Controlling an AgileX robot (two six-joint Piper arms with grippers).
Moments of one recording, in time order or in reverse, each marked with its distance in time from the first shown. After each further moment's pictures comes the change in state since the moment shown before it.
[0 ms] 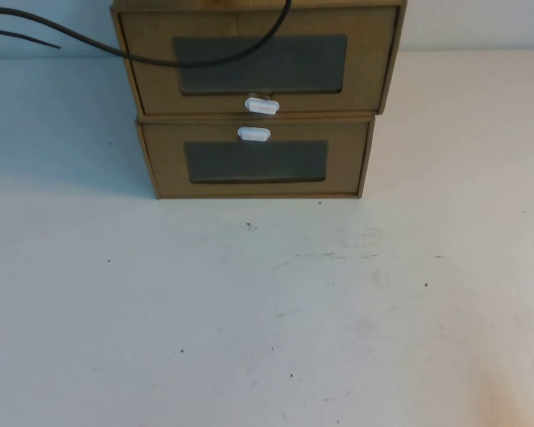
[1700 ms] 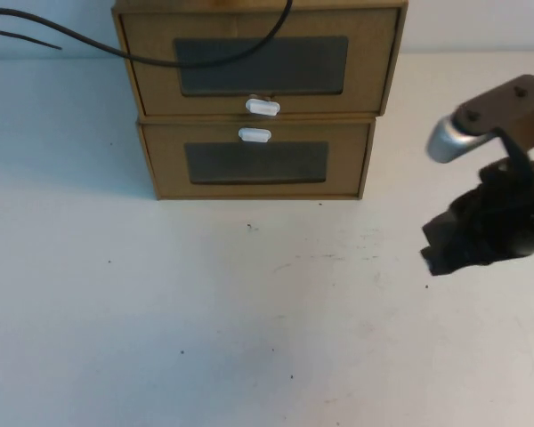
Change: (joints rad) right arm 0.363 1.270 -1.055 0.111 0.461 -0.161; left arm 0.000 0.000 0.000 0.000 0.002 -0.011
